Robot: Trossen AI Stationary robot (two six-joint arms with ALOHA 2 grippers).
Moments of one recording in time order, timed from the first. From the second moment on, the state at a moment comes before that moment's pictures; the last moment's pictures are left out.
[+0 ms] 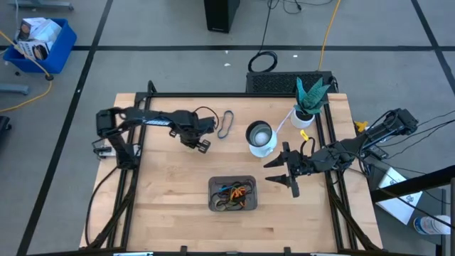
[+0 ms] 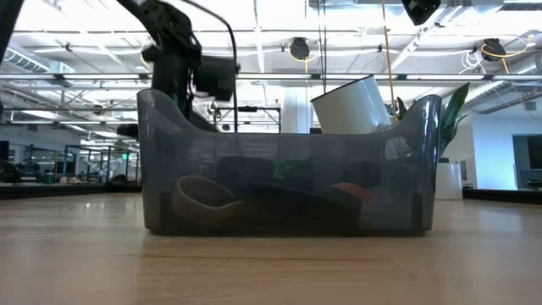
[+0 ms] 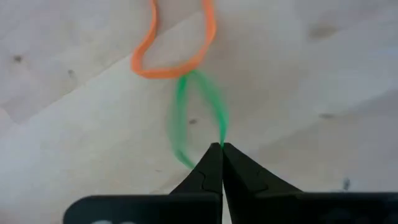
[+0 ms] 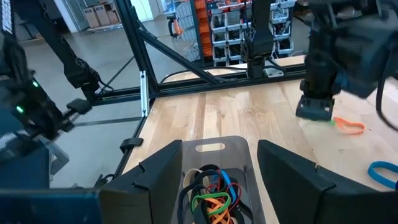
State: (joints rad) left arm 0.29 1.74 1.10 -0.95 -0.01 -0.80; right arm 0.45 0.97 0.69 0.04 0.31 0.30
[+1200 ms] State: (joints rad) left arm -0.27 1.26 1.15 -0.17 0.13 -0.36; right arm 0.45 0.97 0.69 0.03 0.31 0.22
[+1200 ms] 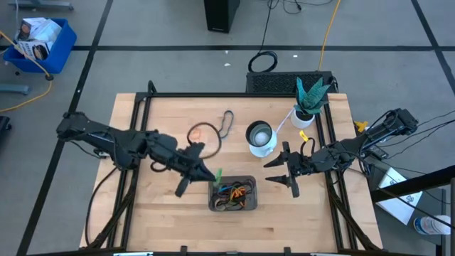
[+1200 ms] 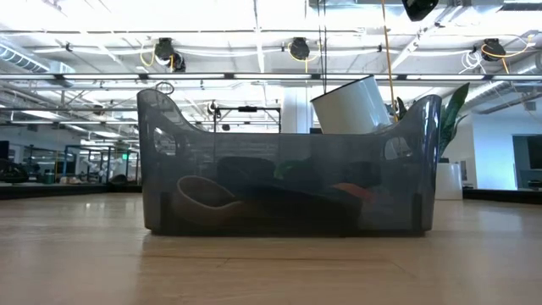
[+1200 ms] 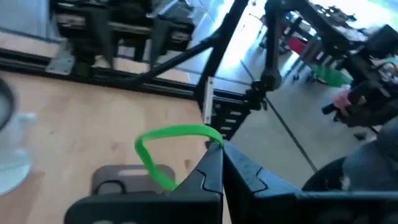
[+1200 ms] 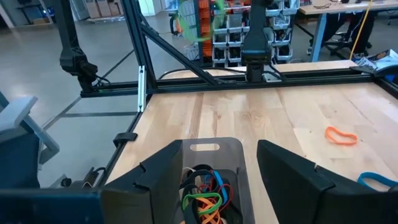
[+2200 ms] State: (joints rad) left arm -0.27 1.80 1.31 -0.50 0.11 -0.51; right arm 0.45 0.97 0.69 0.00 0.31 0.22
